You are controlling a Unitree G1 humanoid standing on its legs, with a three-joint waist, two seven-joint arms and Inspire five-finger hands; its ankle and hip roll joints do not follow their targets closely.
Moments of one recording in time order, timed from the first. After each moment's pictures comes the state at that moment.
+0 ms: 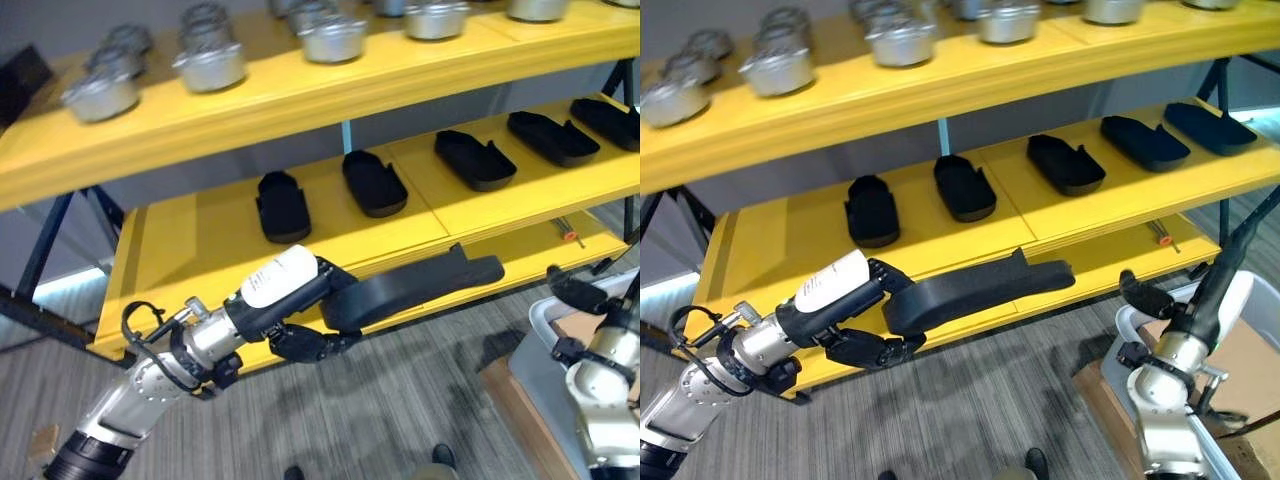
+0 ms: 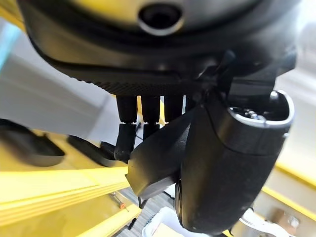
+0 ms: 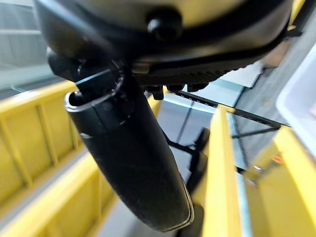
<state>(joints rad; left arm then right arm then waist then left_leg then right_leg) -0.05 0.84 -0.15 -0.25 0.13 -0.62 -0.24 0.09 -0.41 -0.19 -0.02 0.06 -0.06 -0.63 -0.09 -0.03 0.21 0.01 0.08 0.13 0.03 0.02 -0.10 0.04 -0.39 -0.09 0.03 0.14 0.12</state>
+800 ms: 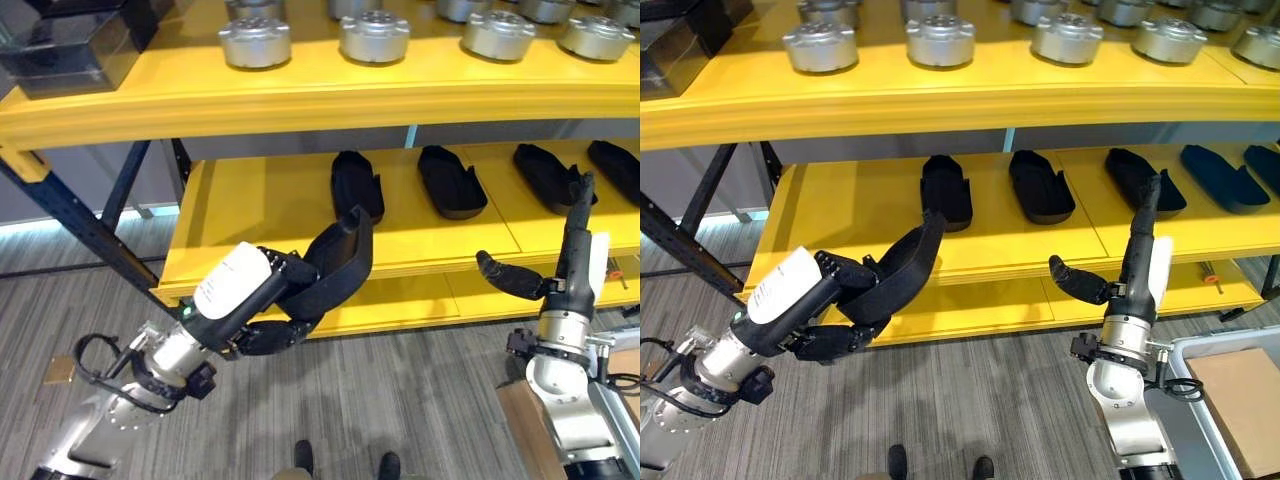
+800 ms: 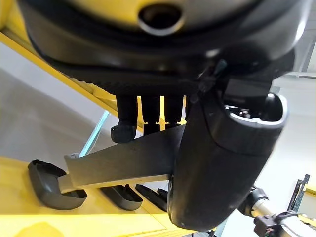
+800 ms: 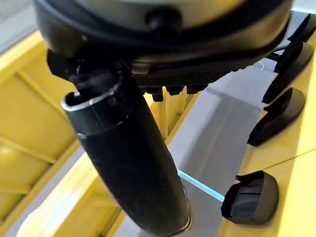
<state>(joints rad) 0.15 0.80 0.01 -0.26 0.34 -0.68 0.04 0.02 -0.50 -0.03 -0.11 -0.03 -0.19 -0.53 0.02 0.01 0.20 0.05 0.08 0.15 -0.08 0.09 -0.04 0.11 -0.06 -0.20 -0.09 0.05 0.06</state>
